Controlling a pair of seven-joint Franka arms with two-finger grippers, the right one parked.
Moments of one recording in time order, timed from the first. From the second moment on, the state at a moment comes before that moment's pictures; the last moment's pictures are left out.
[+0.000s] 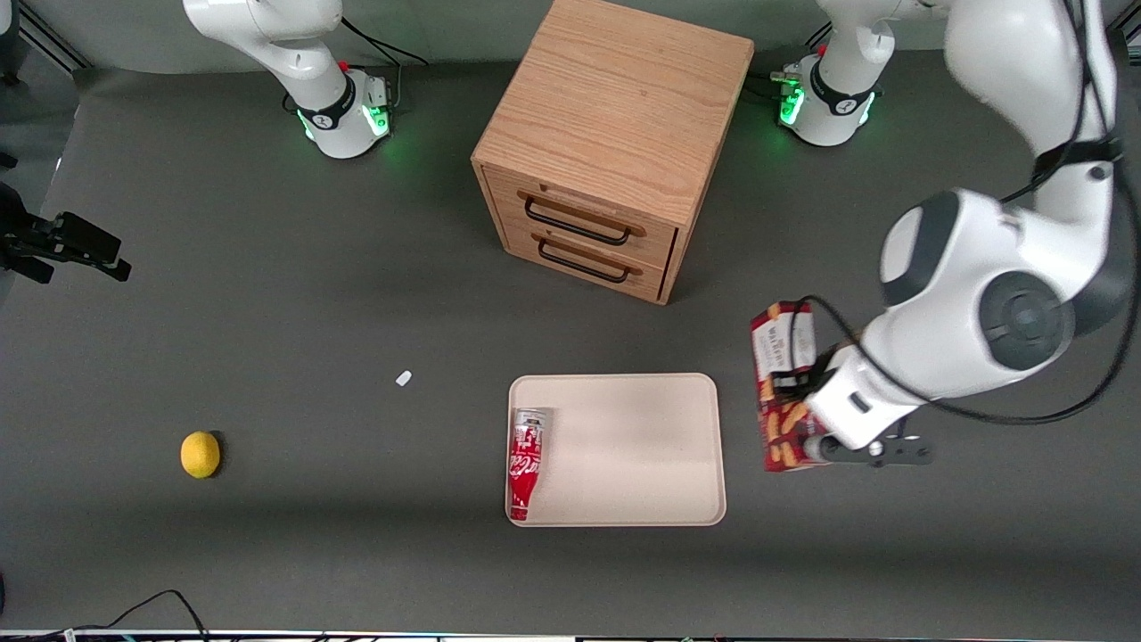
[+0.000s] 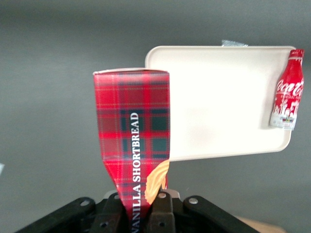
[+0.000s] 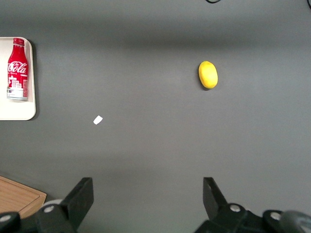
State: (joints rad) arm -0.16 0.62 -0.23 -1.15 -0.03 1.77 -0.34
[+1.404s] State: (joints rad) arm -0.28 0.91 -0.22 -1.18 0.13 2.08 -0.44
